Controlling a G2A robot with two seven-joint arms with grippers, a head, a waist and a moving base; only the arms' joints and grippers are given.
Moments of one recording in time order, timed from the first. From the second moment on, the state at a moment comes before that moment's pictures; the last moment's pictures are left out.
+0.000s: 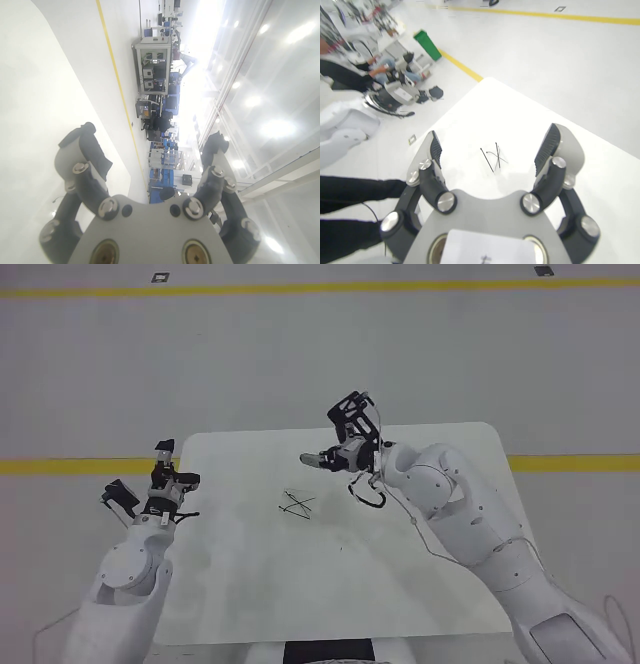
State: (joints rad) left arm 1.73 -1.15 -1.60 -1.80 -0.42 0.00 0.00; right arm -0.95 -1.20 0.90 -1.64 -0.66 -0.20 0.78
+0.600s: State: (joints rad) left arm 1.73 -1.15 -1.60 -1.80 -0.42 0.00 0.00; right arm -0.90 -1.20 0.83 -1.62 -0.70 -0.27 0.88
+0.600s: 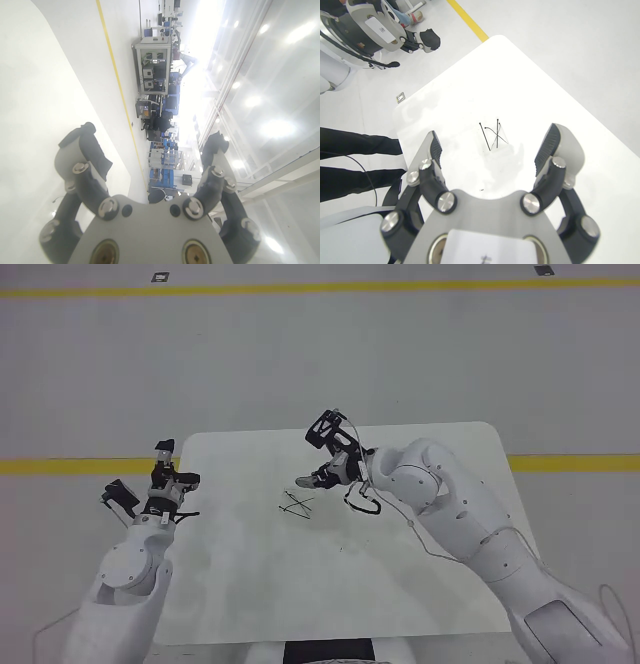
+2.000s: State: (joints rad) left arm 1.73 -1.15 -1.60 -1.80 -0.42 0.00 0.00; right arm -0.48 -1.52 0.34 -0.96 -0.46 -0.34 1.16
